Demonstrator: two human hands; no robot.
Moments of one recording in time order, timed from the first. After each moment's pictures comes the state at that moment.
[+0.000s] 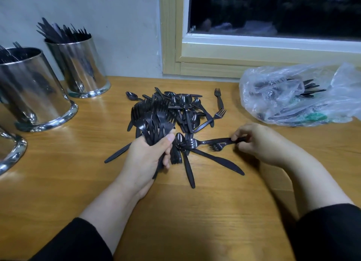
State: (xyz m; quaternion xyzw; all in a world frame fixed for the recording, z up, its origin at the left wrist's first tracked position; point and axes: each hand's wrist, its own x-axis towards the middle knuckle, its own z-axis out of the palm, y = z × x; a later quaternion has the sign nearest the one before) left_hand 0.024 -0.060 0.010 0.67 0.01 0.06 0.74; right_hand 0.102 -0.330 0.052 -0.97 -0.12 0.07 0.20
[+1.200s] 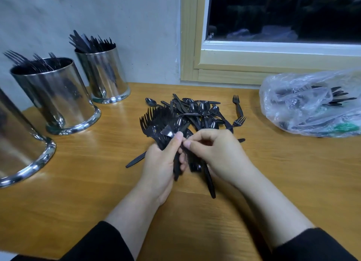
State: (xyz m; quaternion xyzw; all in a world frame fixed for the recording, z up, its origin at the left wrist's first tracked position) left_hand 0.026 -0.058 0.011 0.57 0.06 0.09 0.81; right_hand 0.060 -0.199 0.052 -0.84 -0.18 0.03 0.50
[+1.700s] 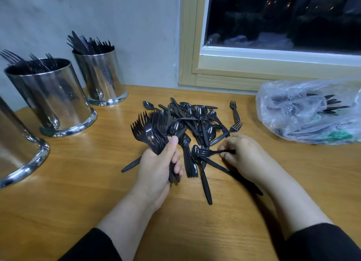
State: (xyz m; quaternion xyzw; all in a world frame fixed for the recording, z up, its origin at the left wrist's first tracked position) left_hand 0.023 -0.058 0.016 0.58 0.06 0.08 0.81; right_hand 0.105 -0.265 0.032 -0.96 -0.19 0.00 0.20
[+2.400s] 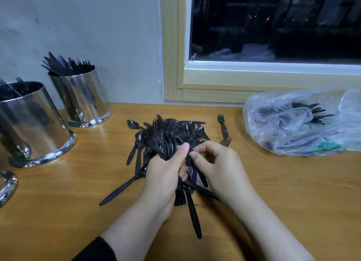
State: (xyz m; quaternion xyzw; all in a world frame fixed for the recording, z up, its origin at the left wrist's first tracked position) left_hand 0.075 -0.090 0.025 0.59 0.08 0.08 0.80; right_hand 0.091 -0.220 0.049 -0.86 -0.14 -0.10 0.48
